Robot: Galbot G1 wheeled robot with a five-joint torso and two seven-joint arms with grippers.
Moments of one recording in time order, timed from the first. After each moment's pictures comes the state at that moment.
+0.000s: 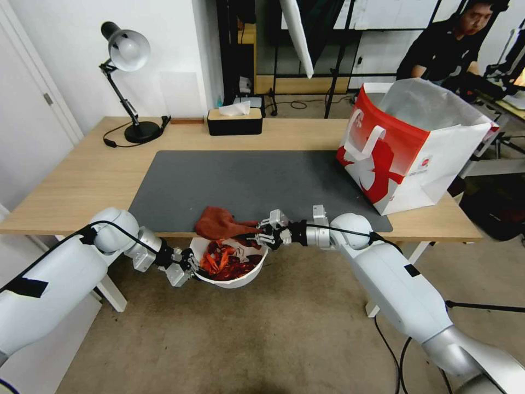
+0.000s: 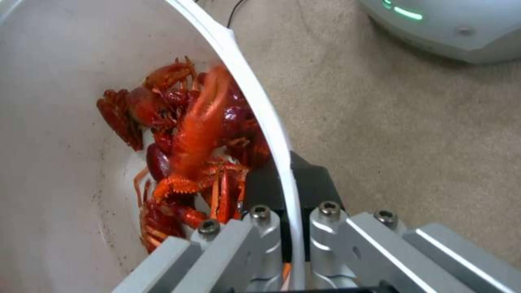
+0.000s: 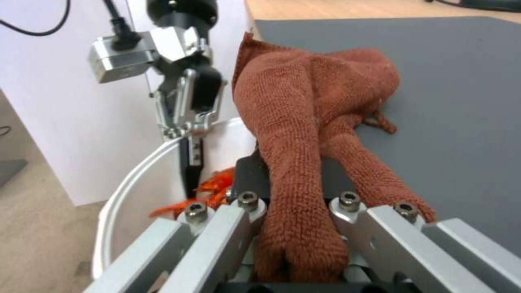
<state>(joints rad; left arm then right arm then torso) 0.64 -0.70 0.09 -1.52 0.20 -0.68 1.21 -0.65 1.16 -0.03 1.39 0.36 -0.09 -1.04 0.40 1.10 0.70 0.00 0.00</state>
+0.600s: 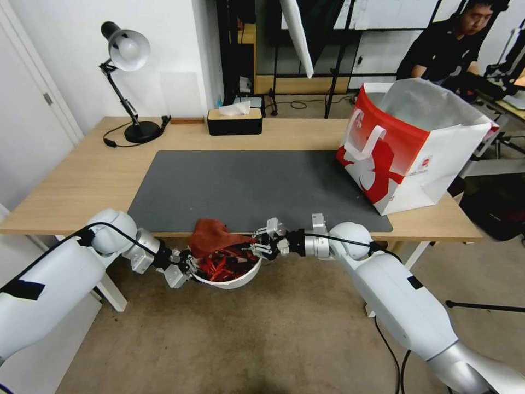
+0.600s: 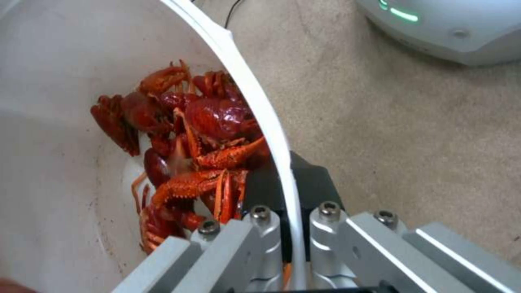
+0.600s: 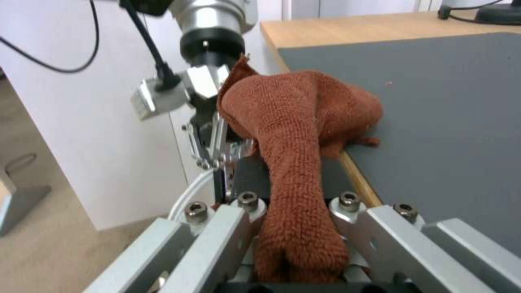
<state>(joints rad) 0.66 -0.69 0.07 -1.52 0.20 -0.68 1.20 -0.71 1.15 -0.03 1.47 0.43 -0.11 -1.03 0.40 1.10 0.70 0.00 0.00</state>
